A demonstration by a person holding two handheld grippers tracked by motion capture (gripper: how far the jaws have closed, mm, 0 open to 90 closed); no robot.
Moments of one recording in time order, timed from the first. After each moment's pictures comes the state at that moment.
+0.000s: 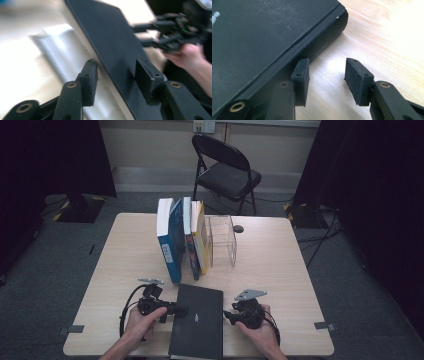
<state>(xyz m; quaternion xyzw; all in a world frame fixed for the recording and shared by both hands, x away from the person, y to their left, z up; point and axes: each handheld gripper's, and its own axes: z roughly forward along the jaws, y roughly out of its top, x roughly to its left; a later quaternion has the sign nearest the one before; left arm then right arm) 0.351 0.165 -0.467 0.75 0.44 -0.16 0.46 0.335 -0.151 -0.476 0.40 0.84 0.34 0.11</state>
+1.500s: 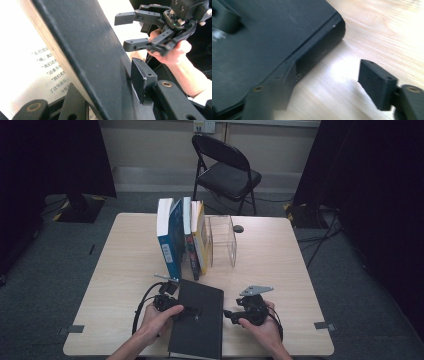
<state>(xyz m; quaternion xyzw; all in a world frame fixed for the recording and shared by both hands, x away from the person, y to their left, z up) 0.375 0.137 -0.478 0.75 0.40 -0.23 0.47 0.343 -0.164 -0.467 0.40 0.83 0.38 0.07</state>
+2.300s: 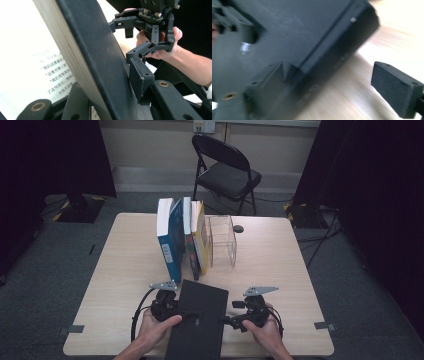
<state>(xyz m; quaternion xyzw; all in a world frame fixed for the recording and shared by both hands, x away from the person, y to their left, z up) 0.340 0.132 -0.447 0.78 0.32 -0.14 0.52 0.340 -0.168 -0.465 0.37 0.80 0.47 -0.04</state>
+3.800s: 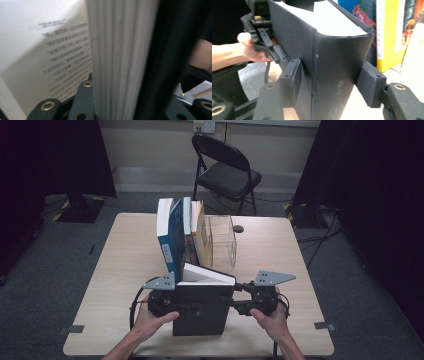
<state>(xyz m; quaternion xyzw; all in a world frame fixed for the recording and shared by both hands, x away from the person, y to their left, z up) 0.336 0.136 -0.407 0.80 0.19 -0.04 0.57 0.335 -0.170 -0.382 0.25 0.79 0.56 0.04</state>
